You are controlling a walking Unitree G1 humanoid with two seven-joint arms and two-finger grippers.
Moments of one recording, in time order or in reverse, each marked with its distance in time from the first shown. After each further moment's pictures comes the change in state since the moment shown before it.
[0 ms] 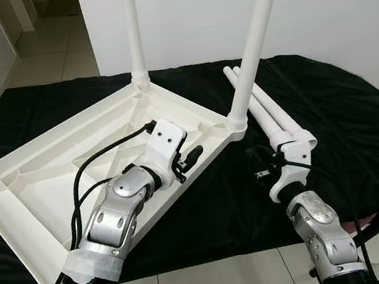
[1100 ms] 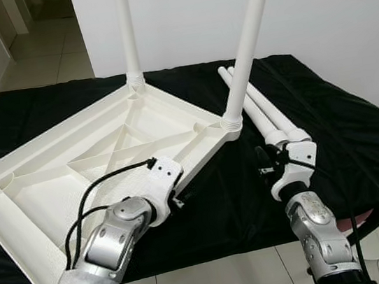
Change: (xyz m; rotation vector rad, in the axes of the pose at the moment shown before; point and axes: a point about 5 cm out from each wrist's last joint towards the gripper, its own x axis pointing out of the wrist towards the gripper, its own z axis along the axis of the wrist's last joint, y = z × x) left arm -0.008 -0.013 -0.051 -0.055 0.359 -0.013; right arm 0.002 -0.002 -0.004 0.017 -0.012 -0.082
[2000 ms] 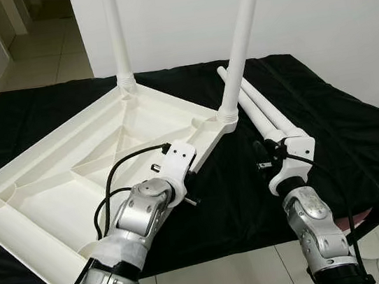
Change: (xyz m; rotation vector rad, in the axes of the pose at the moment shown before) left arm 0.037 0.003 0.020 -0.070 -0.004 0.047; right arm 0.007 0.003 0.006 0.009 -0.024 -0.005
